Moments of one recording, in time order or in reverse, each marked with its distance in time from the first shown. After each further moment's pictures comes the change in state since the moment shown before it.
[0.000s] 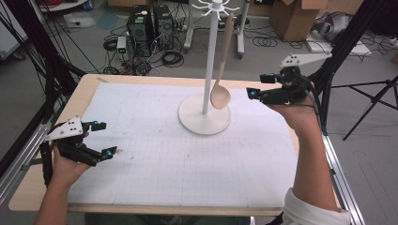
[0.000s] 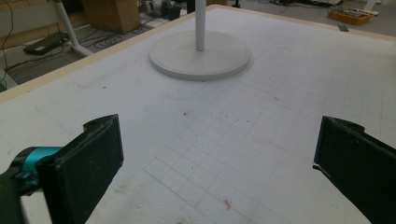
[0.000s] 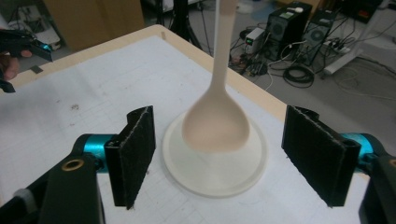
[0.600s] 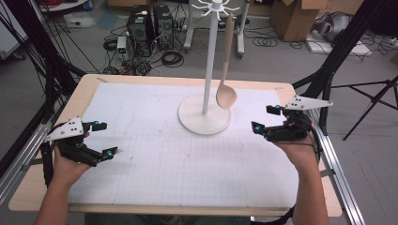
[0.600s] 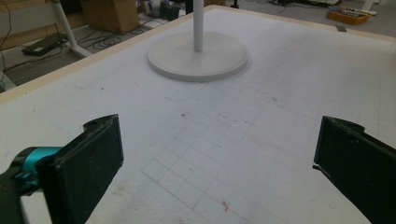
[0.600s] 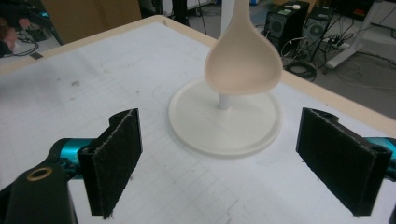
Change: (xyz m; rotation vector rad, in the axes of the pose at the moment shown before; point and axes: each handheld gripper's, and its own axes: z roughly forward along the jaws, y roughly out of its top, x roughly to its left) left arm -0.001 0.001 -0.001 -0.004 -0.001 0.001; right arm 0.014 -0.097 -0.001 -0.054 -0.003 0.036
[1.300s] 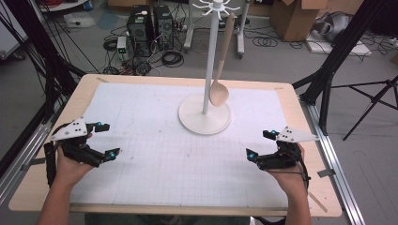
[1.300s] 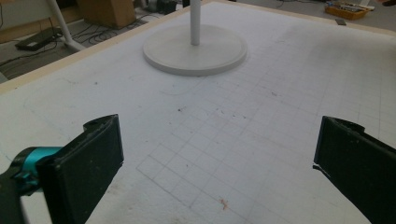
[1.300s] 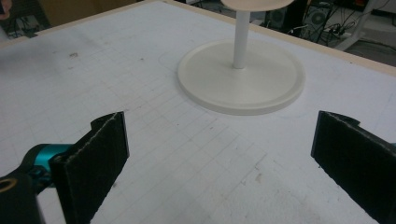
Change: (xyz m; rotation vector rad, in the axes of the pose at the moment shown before) left arm 0.000 -0.004 0.008 0.024 -0.011 -0.001; right arm 0.025 -0.078 0.014 -0.017 -0.014 0.025
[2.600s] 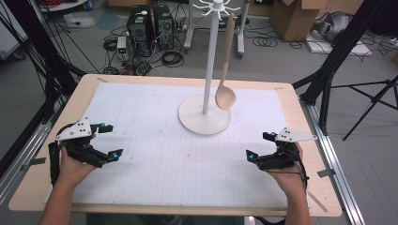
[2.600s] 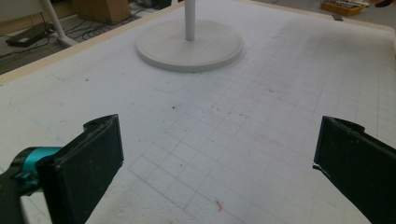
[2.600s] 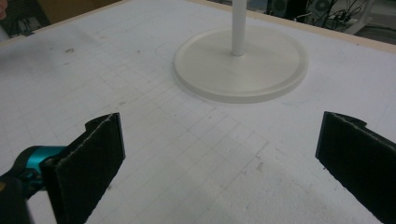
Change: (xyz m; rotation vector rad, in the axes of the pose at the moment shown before) left arm -0.001 -0.001 0.007 0.017 -0.017 0.001; right arm -0.008 -0.010 0.007 0.027 0.013 0.045
